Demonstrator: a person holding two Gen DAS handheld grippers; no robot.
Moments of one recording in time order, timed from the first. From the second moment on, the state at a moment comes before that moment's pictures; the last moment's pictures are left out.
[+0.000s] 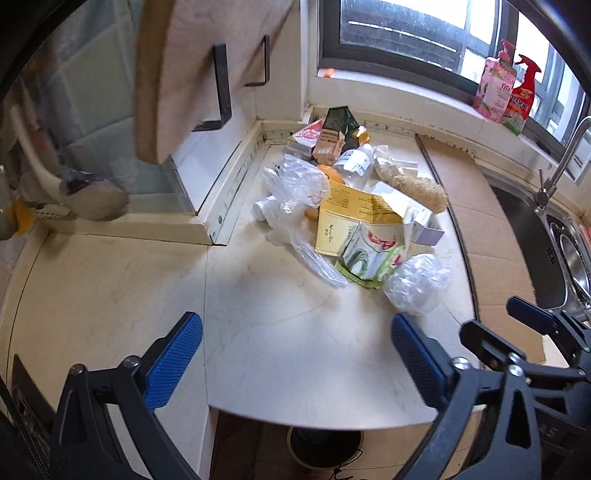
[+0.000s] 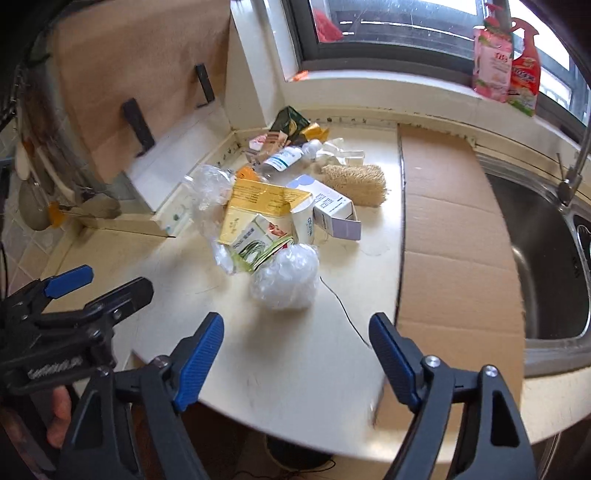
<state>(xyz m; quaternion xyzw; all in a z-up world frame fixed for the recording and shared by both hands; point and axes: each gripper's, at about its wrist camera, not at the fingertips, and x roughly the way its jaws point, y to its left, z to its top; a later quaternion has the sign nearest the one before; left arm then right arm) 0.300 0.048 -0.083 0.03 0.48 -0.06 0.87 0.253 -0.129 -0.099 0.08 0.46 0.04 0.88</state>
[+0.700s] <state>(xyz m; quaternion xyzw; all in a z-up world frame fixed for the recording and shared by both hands) 0.377 -0.015 -0.130 0.05 0.50 -0.17 0.85 0.293 -0.169 -0.143 0.17 0.49 0.04 0.86</state>
